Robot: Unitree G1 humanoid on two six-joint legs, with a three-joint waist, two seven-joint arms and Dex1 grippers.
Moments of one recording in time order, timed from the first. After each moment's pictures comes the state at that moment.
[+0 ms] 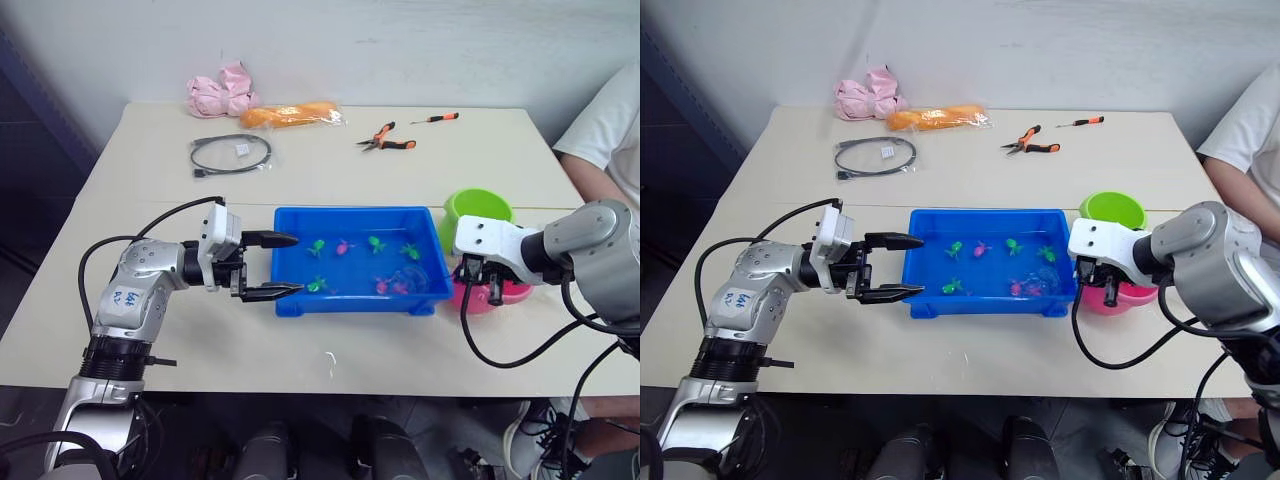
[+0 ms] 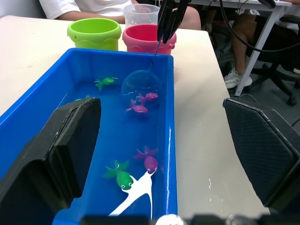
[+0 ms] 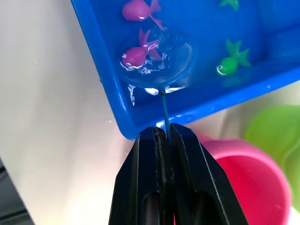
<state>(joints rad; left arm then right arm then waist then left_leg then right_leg) -0.54 0.58 -0.01 0.09 -0.46 0.25 -1.23 -0.68 -1.07 0.30 -0.26 -0.04 0.87 1.32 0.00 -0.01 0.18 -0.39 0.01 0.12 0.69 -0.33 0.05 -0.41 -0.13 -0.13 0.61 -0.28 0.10</state>
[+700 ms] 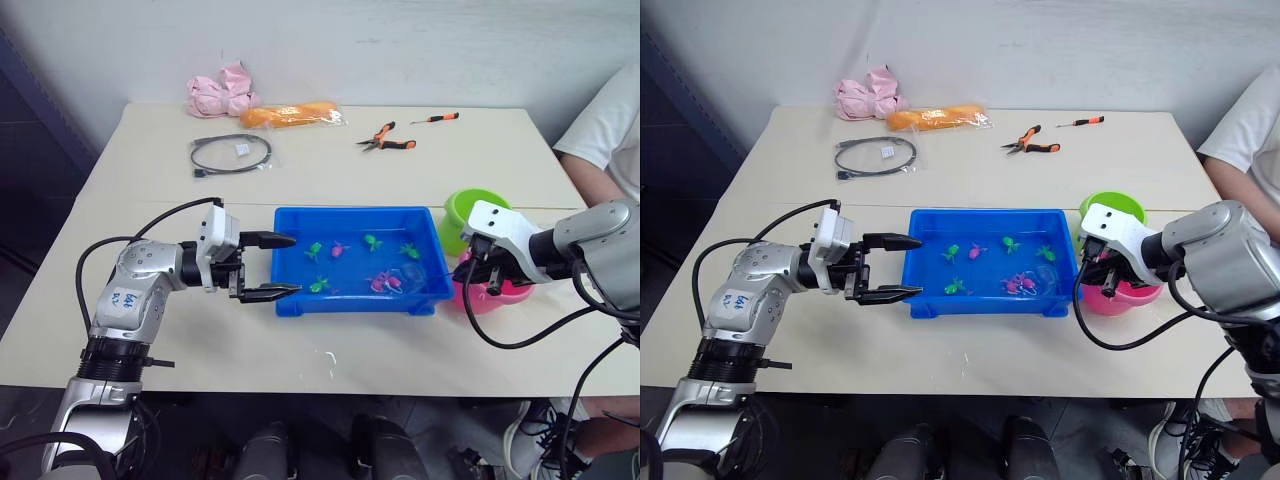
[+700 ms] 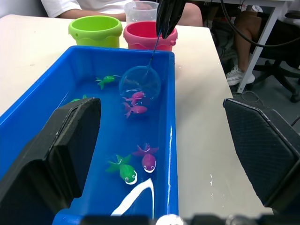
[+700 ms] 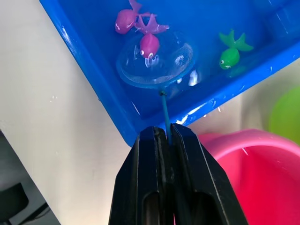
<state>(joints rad) -0.53 0.59 -0.01 0.10 -0.46 0.23 -1.23 -0.70 -1.07 0.25 -0.19 0.12 1.00 1.25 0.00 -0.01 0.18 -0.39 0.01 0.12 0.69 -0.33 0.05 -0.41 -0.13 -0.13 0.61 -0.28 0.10</state>
